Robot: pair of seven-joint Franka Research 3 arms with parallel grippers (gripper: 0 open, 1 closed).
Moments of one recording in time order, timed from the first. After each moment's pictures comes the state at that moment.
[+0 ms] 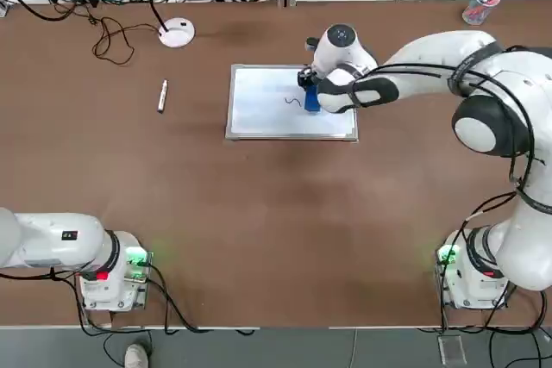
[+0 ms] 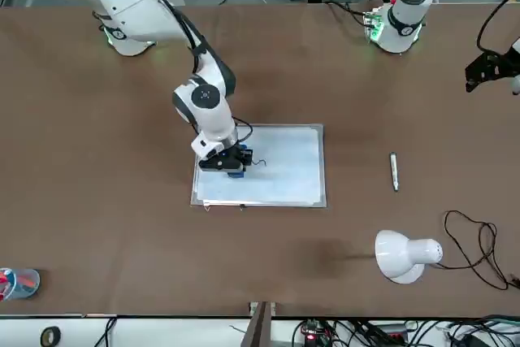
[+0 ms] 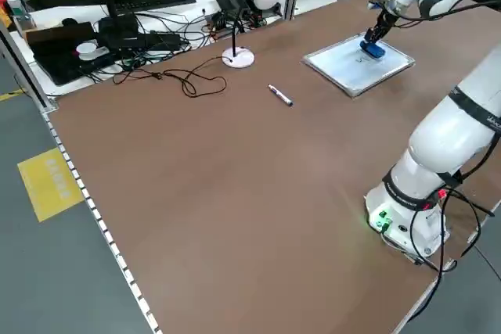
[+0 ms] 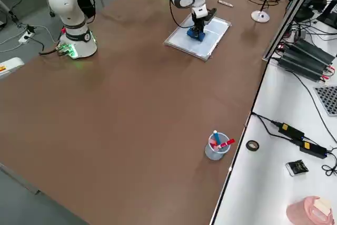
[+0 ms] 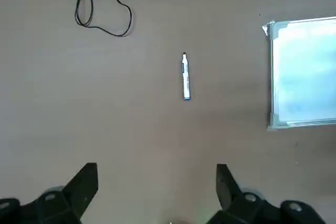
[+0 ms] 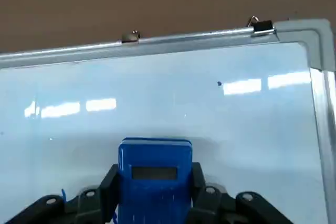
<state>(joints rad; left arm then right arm) 0.01 -0.12 -0.11 -1.70 0.03 1.58 0.01 0.67 0.64 0.00 -1.83 -0.12 2.70 0.86</state>
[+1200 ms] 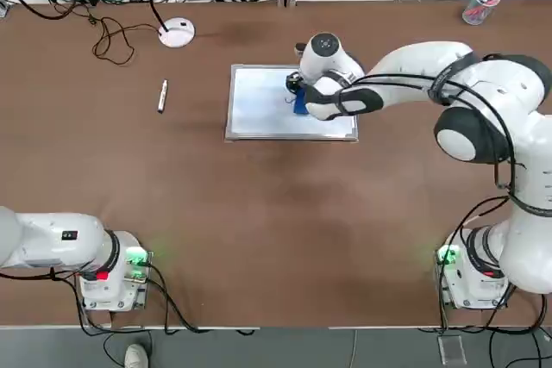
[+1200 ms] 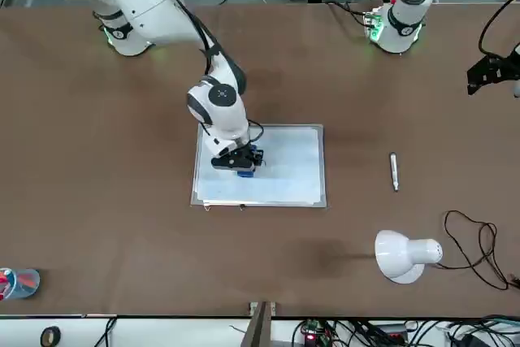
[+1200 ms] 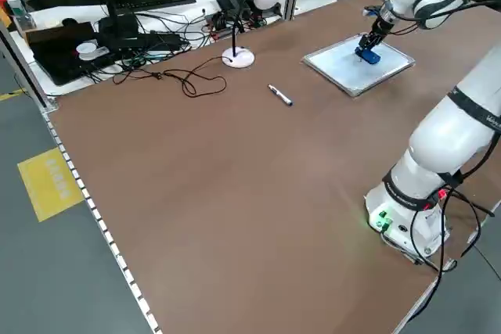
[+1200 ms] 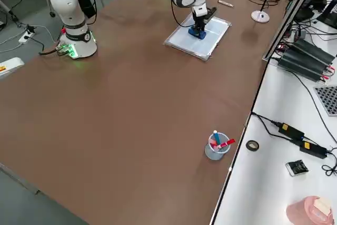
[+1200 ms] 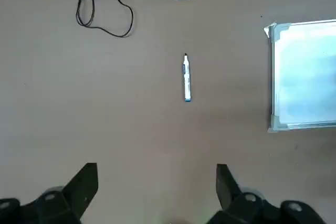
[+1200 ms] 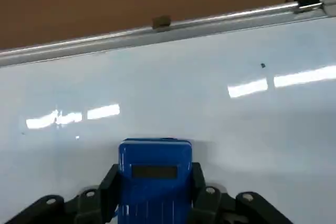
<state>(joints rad) 0.01 -0.11 -0.11 -1.69 0.03 1.58 0.01 0.78 0.71 -0.06 -1.73 -0.12 2.70 0.99</state>
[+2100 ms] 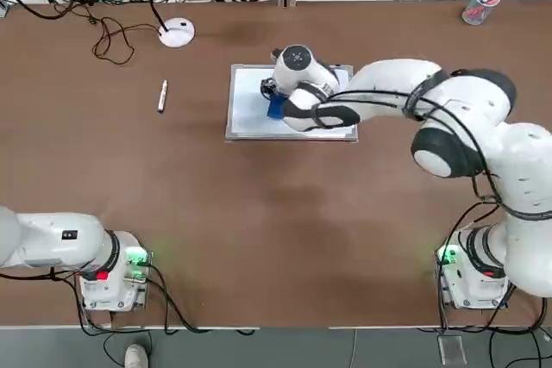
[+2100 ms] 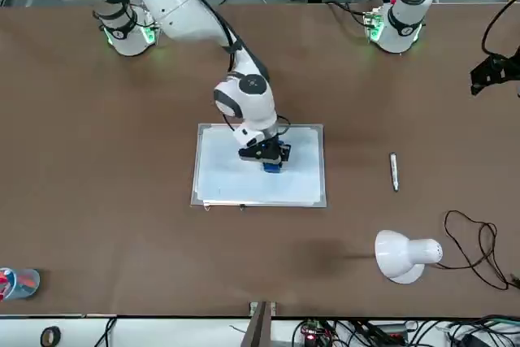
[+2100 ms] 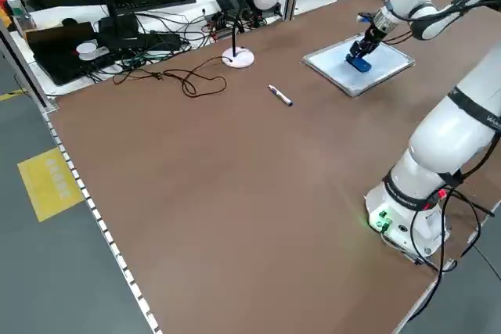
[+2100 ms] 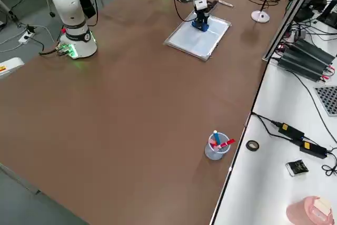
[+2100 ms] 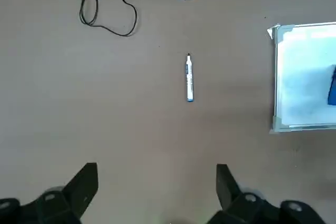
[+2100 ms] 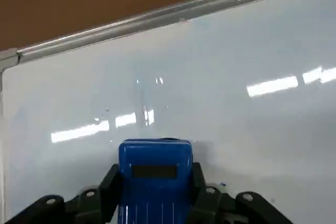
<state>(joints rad) 0.03 -0.11 -0.11 -1.69 0.03 1.58 0.01 0.92 0.82 -0.11 -1.56 -0.13 2.69 1.18</state>
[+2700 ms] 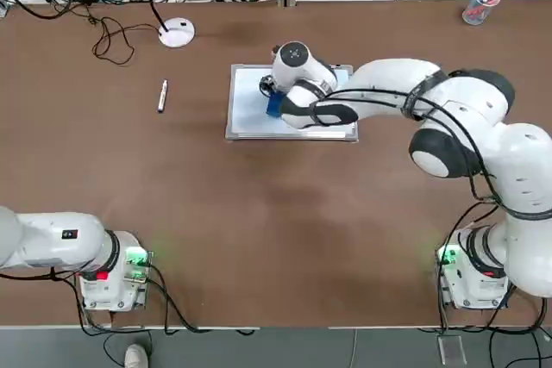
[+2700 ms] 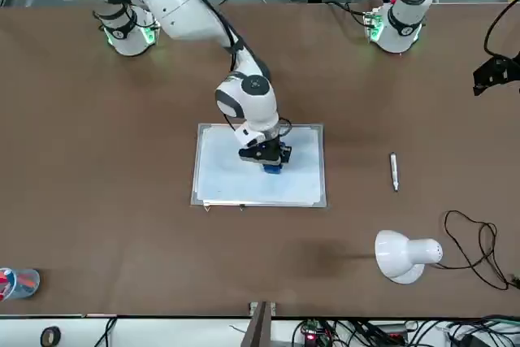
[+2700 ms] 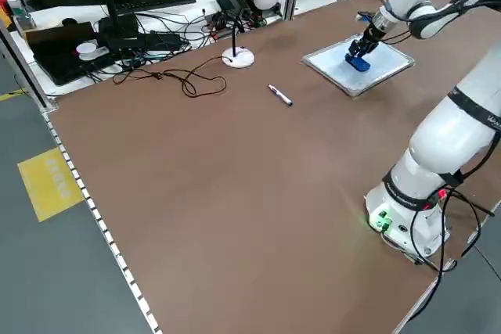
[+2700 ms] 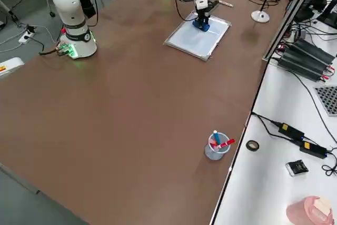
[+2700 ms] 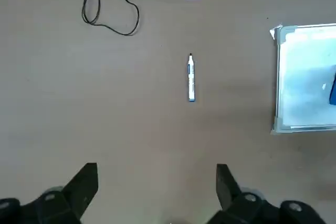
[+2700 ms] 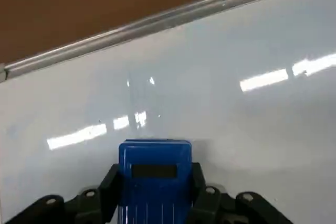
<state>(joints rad) 0.03 -0.11 -0.11 -1.69 0.03 1.58 0.01 0.88 0.82 -0.09 -1.53 -0.11 2.61 1.21</state>
